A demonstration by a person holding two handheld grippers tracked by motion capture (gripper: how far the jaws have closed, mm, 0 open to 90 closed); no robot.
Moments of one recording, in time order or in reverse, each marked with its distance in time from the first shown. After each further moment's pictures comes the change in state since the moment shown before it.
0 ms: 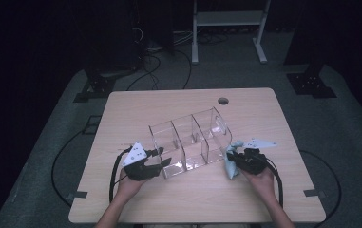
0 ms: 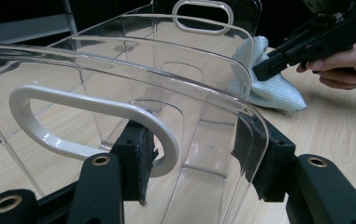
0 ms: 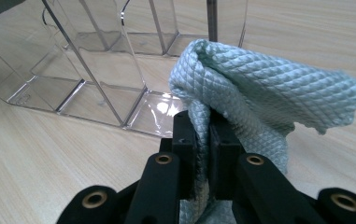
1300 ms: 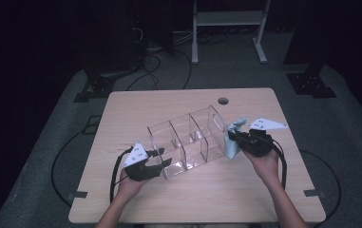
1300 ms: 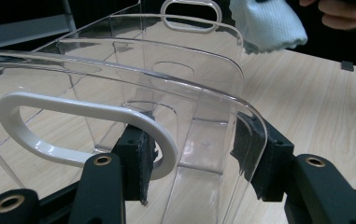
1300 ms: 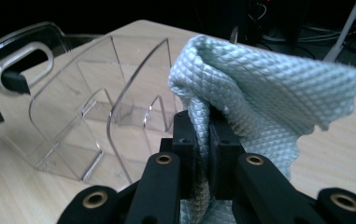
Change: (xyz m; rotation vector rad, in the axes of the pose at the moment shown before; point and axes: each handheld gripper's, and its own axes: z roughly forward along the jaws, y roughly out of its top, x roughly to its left) left arm -0.002 0.000 0.001 0.002 0.000 0.010; right arm 0.009 0.068 -0.038 -0.154 -0.006 -0.078
